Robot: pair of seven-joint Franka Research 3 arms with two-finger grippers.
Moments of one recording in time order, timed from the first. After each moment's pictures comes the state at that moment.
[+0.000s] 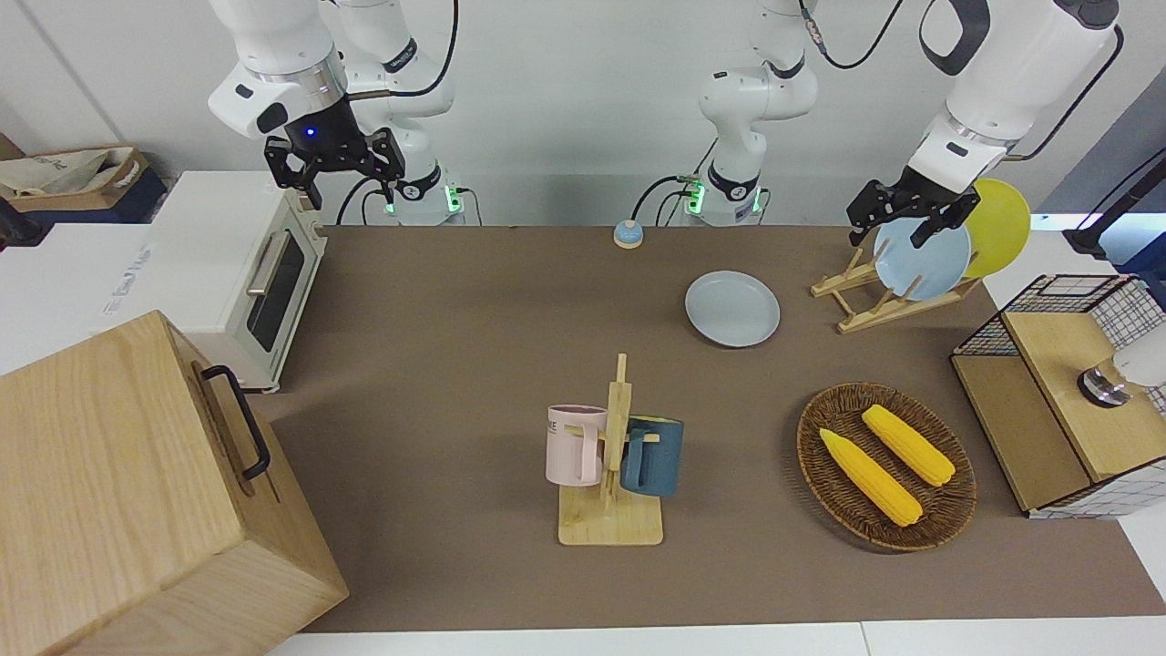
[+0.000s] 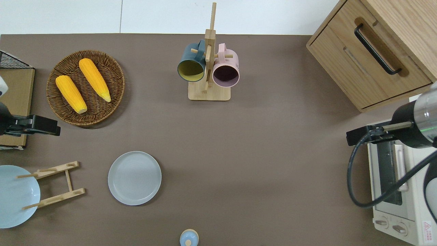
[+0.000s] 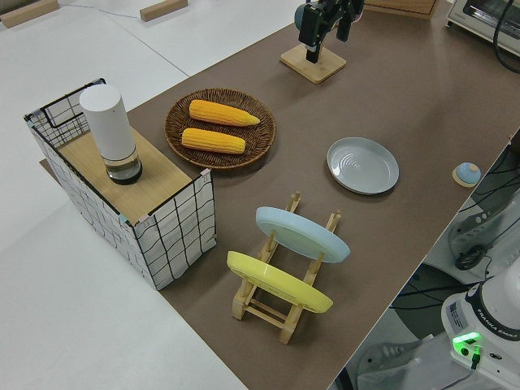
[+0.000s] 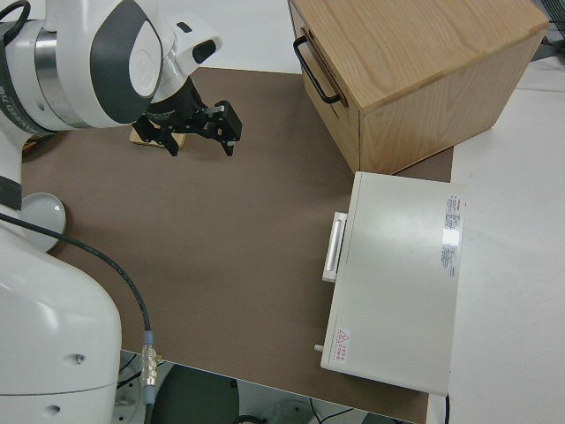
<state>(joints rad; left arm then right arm) 0.06 0.01 -0.03 -1.57 -0.05 1.53 0.07 0.03 0.00 0.09 -1.47 0.00 1.39 0.03</state>
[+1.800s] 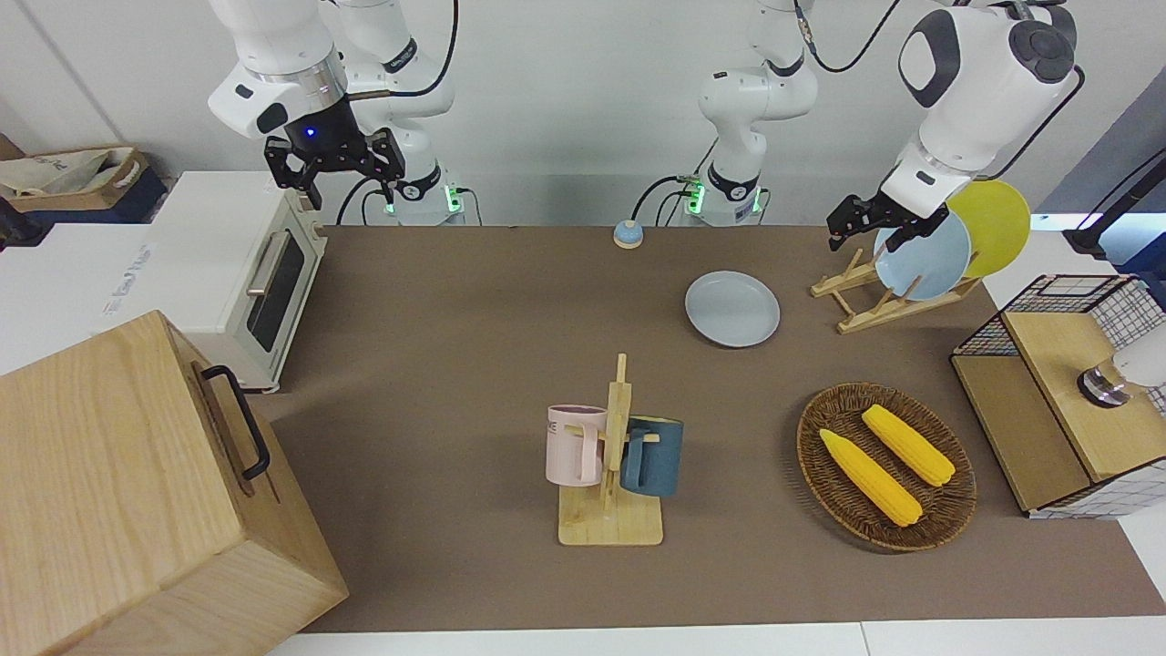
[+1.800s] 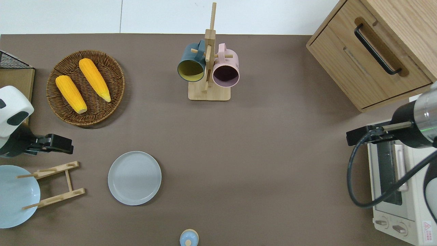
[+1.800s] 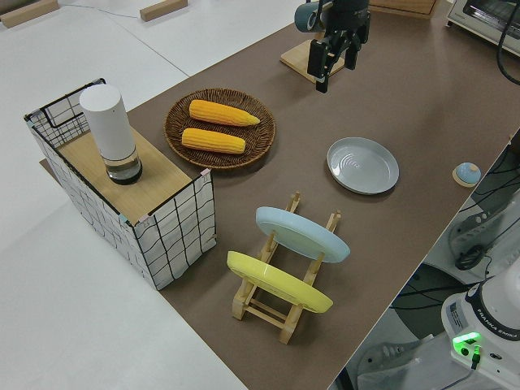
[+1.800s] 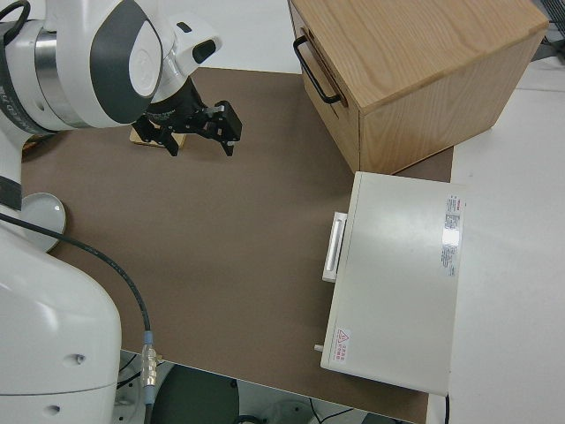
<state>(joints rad) 0.06 -0.06 -0.02 -1.78 -0.05 1.58 0.07 0.03 0.00 0.09 -1.47 0.00 1.39 0.03</state>
